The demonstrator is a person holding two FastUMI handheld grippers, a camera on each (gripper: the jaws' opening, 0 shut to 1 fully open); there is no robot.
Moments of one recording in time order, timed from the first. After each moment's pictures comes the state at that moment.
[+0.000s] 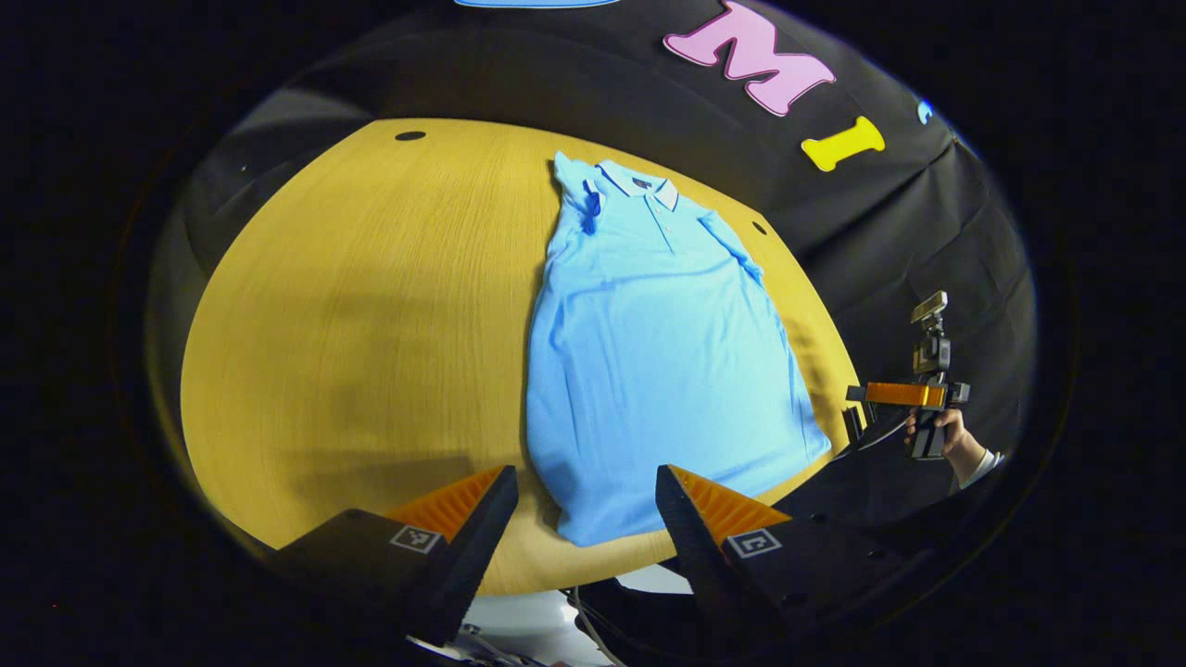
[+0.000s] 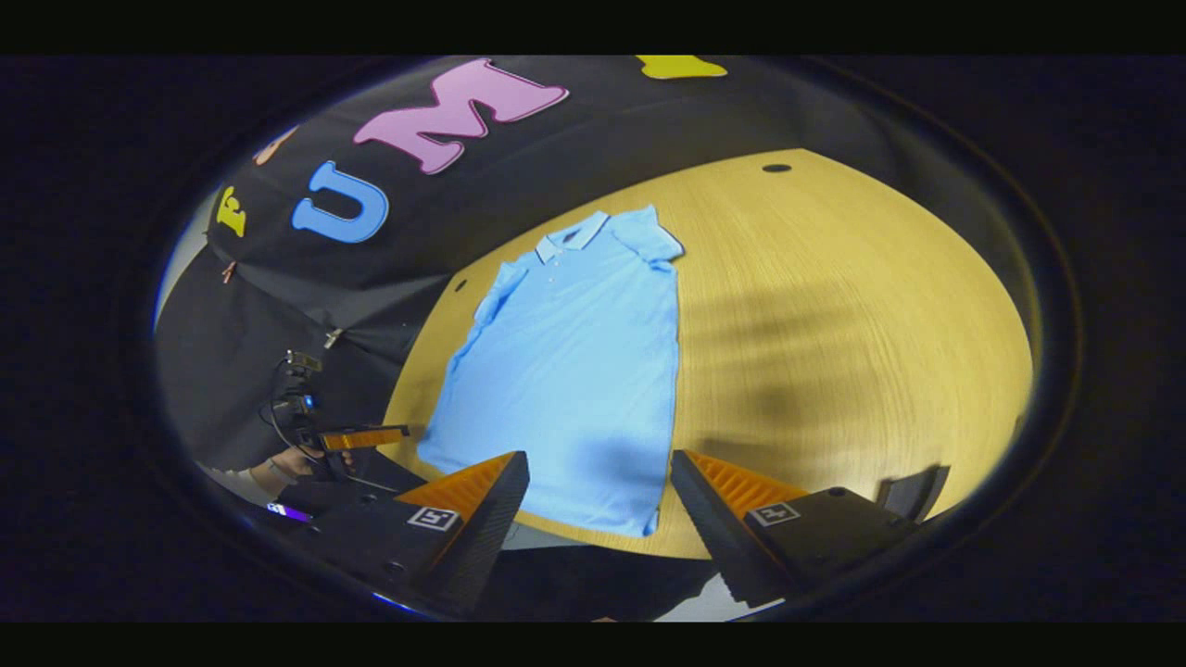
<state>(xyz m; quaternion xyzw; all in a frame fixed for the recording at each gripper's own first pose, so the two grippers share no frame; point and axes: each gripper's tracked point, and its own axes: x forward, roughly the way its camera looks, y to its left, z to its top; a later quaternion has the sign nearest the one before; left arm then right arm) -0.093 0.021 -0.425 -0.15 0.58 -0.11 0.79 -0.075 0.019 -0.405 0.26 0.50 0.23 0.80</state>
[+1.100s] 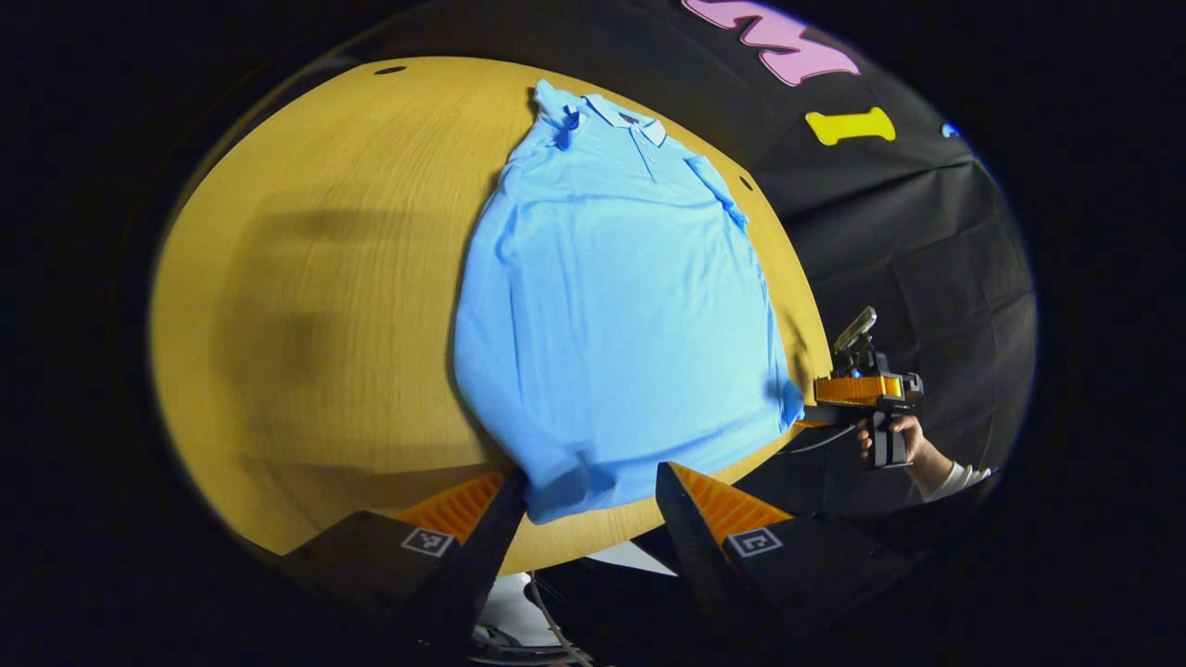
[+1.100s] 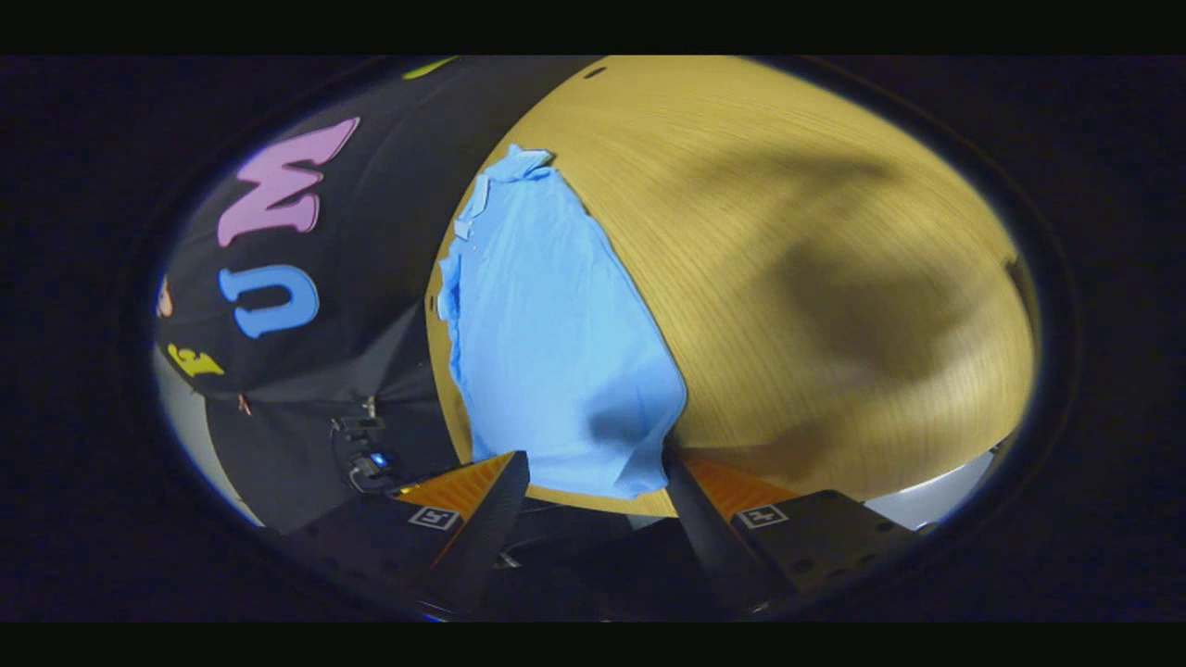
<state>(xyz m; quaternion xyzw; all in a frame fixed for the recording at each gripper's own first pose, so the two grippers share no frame) -0.106 -0.021 -0.452 -0.22 0.65 -0.14 0.72 -0.089 0.058 -0.436 0.51 0.55 0.13 0.65</state>
